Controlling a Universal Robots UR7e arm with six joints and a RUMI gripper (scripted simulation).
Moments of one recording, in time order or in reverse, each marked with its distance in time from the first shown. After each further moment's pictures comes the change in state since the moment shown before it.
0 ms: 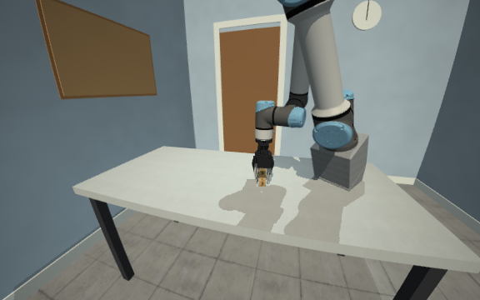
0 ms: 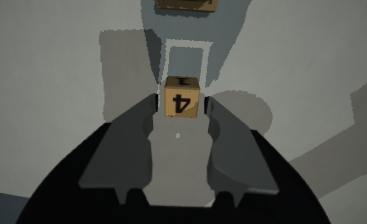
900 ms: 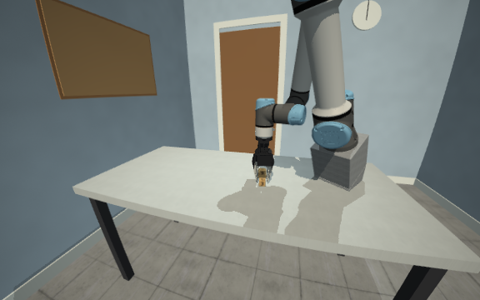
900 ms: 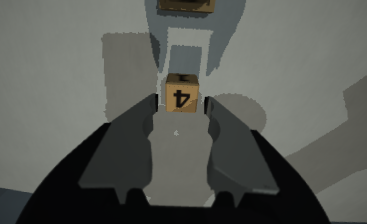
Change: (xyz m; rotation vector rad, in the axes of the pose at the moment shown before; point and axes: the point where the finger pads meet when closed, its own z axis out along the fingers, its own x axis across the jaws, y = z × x) arm 0.000 0.000 -0.010 0.001 -0.001 0.000
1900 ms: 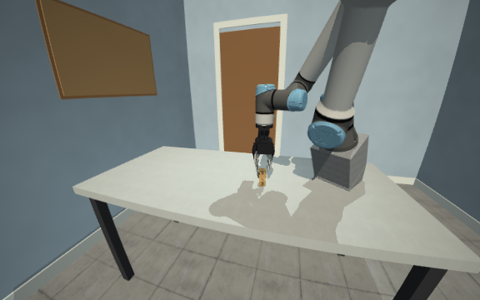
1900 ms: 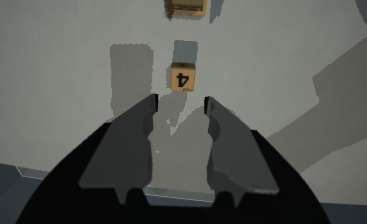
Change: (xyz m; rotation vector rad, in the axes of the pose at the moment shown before) arm -0.001 0.000 -0.052 0.003 -0.001 0.000
